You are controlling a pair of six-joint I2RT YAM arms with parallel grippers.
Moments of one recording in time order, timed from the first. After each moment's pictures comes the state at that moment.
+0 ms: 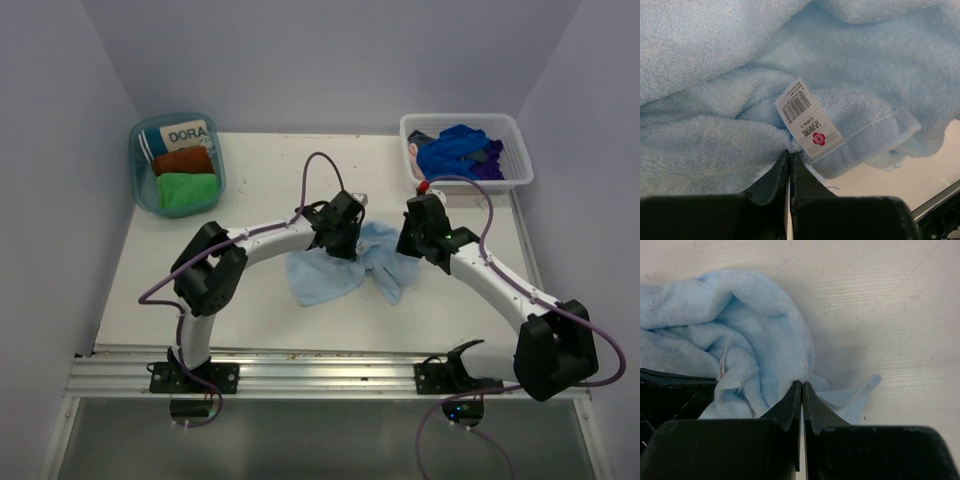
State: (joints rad) left arm -0.83 1.99 1.45 -0.43 0.06 -0.57; right arm 0.40 1.28 0.86 -0.45 0.19 0.57
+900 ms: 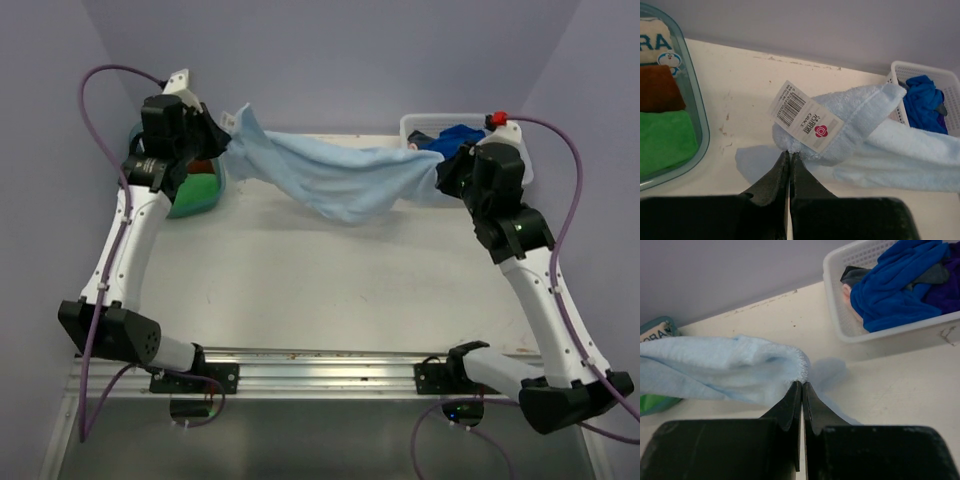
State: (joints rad) left arm -0.14 1.46 1.59 -0.53 0.11 -0.39; right arm 0.27 1.12 1.33 -0.54 0.23 0.47
